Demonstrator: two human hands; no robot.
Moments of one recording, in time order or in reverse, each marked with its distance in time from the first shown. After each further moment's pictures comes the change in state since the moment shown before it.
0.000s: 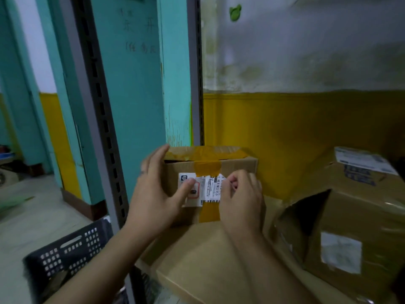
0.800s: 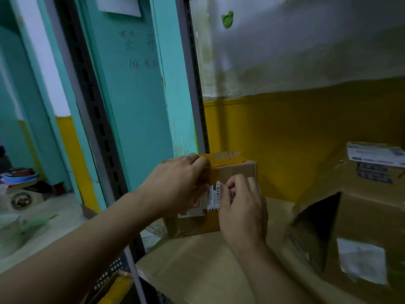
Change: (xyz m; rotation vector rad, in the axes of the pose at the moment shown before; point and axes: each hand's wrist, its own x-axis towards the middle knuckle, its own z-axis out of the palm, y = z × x) left_hand 0.062 0.032 -0.011 0.744 -0.428 0.547; right_hand -0.003 -0.010 0.010 0.051 0.024 -0.053
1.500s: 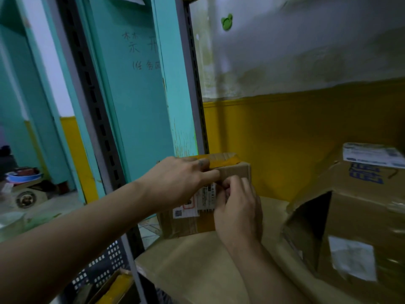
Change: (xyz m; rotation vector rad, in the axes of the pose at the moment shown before) left_hand 0.003 -0.002 -0.009 0.199 0.012 0.357; right_hand -0.002 -0.007 -0.015 0.005 -0.154 0.033
